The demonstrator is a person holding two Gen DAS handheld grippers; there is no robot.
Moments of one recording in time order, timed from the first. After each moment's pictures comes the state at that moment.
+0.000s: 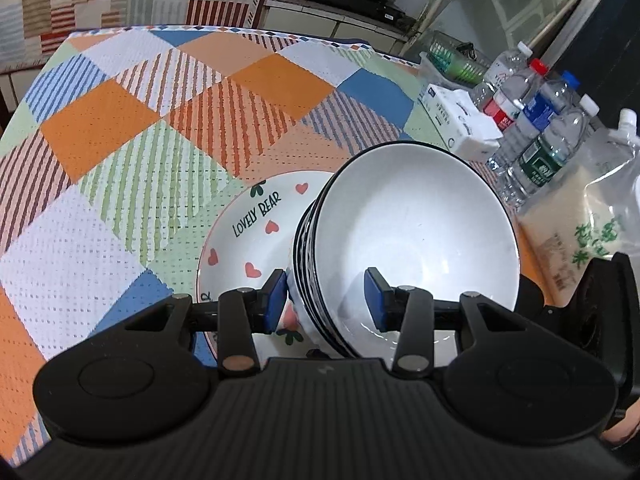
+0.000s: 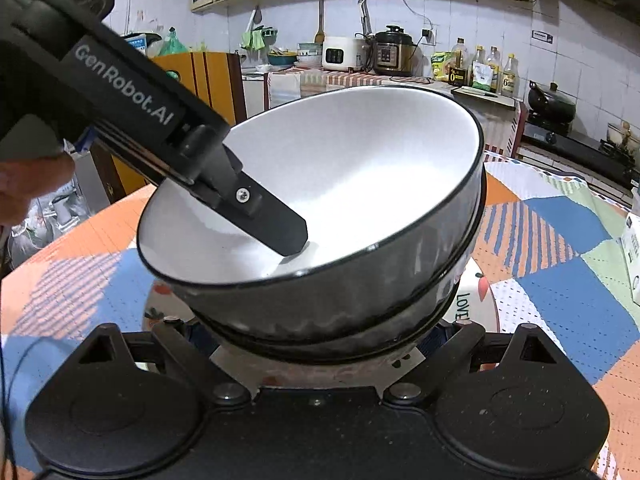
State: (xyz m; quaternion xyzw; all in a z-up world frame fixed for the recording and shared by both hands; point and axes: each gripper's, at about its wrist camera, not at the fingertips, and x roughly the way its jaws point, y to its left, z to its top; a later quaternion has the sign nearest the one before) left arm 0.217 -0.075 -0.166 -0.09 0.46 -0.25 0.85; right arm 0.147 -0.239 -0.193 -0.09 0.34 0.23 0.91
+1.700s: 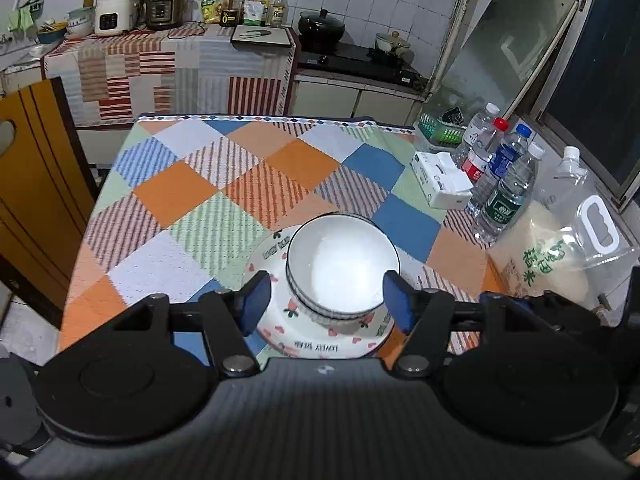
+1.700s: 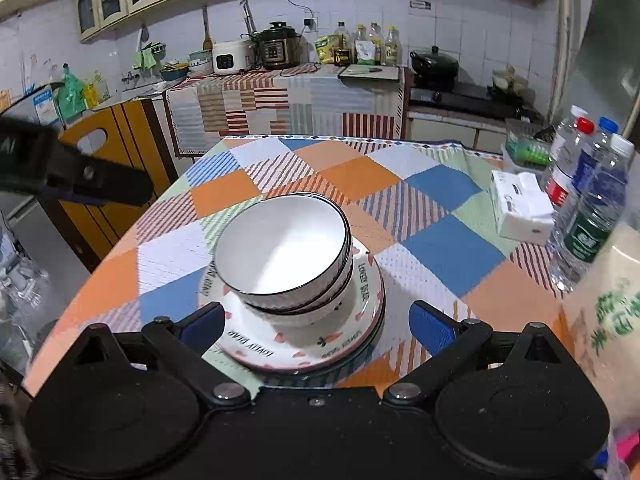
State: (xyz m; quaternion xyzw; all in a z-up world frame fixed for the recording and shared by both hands) left arm 0.090 -0.049 -0.020 -0.06 0.39 -0.18 0.90; right arm 0.063 -0.251 -0.064 -0.01 0.39 0.06 0.92
